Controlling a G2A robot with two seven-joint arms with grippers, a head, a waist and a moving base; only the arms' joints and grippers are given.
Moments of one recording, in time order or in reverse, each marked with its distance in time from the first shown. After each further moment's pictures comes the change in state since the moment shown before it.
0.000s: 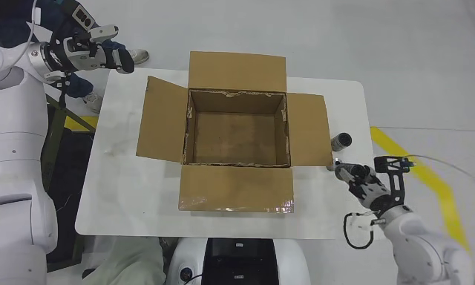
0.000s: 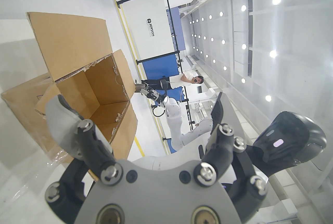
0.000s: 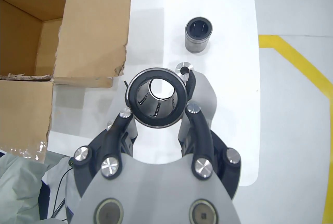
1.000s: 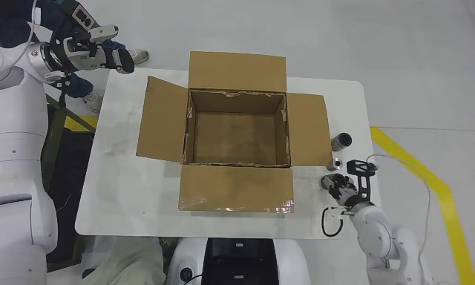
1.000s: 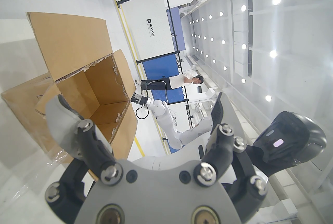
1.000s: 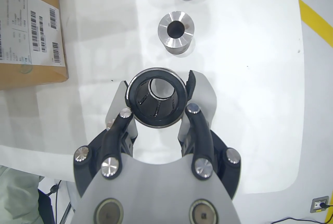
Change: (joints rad) left arm 0.000 0.000 0.000 0.000 0.000 0.000 0.000; right arm 0.110 0.006 -0.174 0.288 -0.120 0.177 -0.079
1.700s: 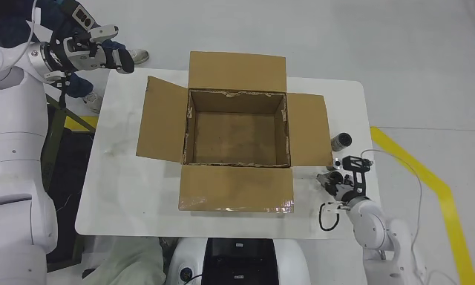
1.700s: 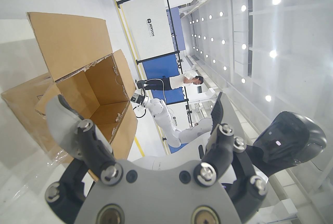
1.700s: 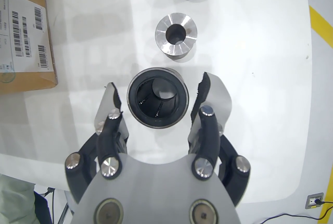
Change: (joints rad) left arm 0.000 0.000 0.000 0.000 0.000 0.000 0.000; right arm 0.059 0.010 -0.030 0.052 -0.015 0.010 0.024
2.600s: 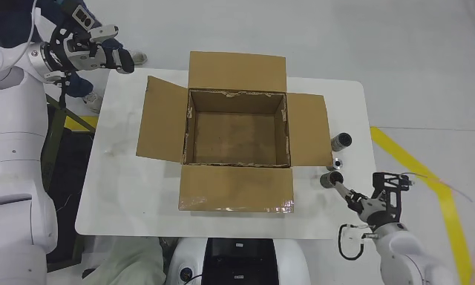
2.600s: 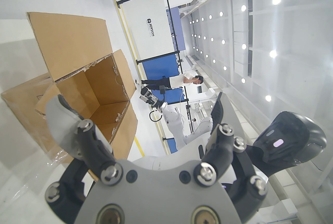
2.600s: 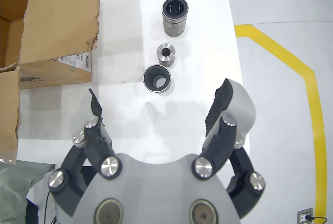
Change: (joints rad) left arm 0.000 0.000 0.000 0.000 0.000 0.000 0.000; right arm -0.334 0.013 0.140 -0.389 0.005 -0.024 -0.121
